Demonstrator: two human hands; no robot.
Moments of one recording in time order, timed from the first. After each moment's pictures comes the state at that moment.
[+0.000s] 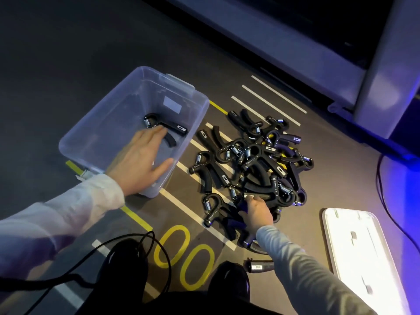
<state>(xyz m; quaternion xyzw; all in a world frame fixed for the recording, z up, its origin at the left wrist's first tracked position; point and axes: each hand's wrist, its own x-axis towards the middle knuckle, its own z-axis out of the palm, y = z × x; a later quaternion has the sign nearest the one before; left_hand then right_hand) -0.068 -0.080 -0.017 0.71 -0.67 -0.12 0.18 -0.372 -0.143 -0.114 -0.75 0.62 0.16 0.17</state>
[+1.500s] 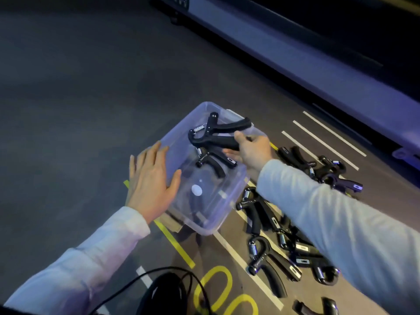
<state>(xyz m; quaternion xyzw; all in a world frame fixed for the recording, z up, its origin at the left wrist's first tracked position) 0.003 -0.057 -0.026 0.85 -0.47 -0.05 0.22 -0.117 -0.224 0.012 -0.46 0.55 -0.28 0.64</state>
